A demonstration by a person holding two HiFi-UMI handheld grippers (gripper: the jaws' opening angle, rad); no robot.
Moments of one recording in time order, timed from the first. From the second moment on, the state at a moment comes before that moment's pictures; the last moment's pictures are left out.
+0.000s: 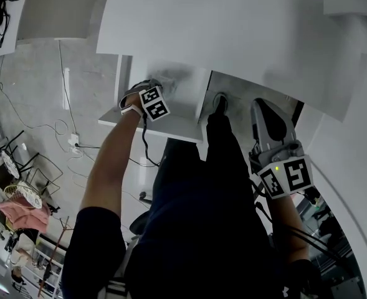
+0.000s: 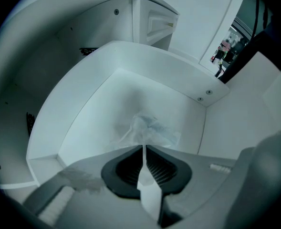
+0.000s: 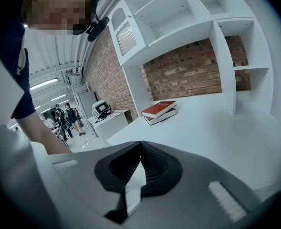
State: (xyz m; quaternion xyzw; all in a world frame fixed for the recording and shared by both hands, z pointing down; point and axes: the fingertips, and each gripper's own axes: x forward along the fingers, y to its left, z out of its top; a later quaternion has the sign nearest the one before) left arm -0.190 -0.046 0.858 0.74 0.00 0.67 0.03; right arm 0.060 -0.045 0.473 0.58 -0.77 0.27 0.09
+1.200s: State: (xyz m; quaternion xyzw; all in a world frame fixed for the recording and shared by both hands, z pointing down) left arm -0.140 -0.097 0.545 0.88 -0.33 0.35 0.03; right arm 0.028 -0.057 0.412 0.50 -0.84 0.20 0.06
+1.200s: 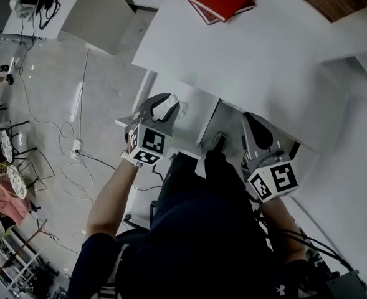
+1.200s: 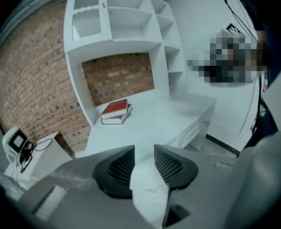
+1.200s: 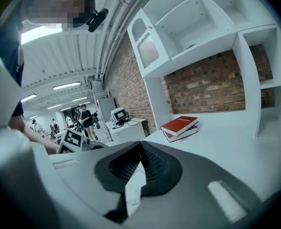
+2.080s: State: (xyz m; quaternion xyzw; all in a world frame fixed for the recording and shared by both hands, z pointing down) left arm -0.161 -0.078 0.270 0.85 -0.53 0.06 0.01; right arm 0.006 -0.073 0.312 0.46 -0.88 0.08 0.00
